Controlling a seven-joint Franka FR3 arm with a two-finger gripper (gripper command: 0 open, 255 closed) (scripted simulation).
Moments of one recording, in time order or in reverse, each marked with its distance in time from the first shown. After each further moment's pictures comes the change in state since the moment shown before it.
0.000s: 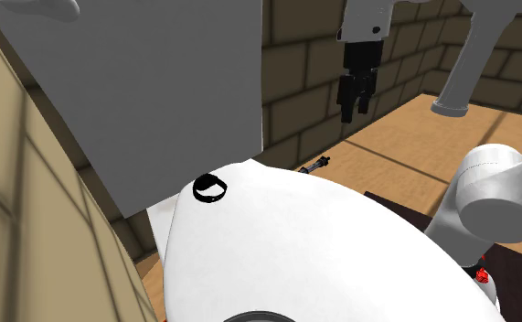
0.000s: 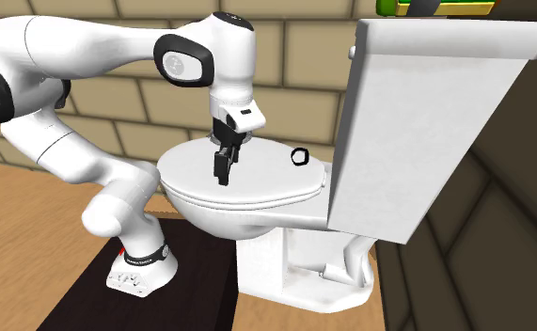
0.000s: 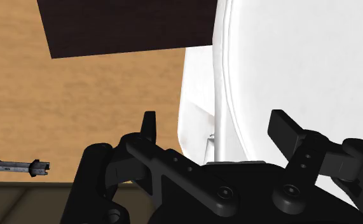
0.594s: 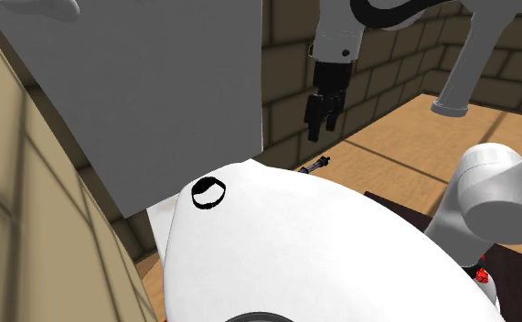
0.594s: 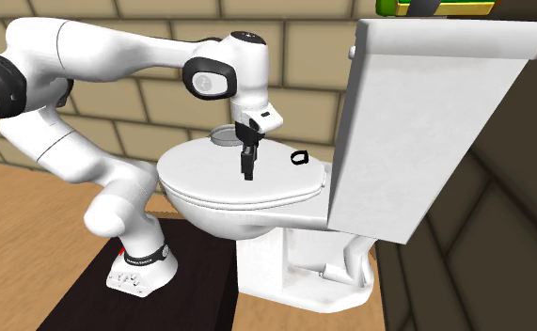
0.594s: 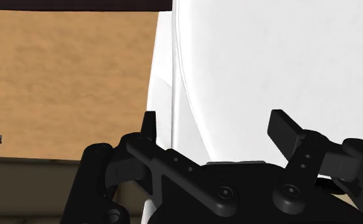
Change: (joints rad) arm 0.069 0.067 0.090 -0.059 0.101 0.234 0.038
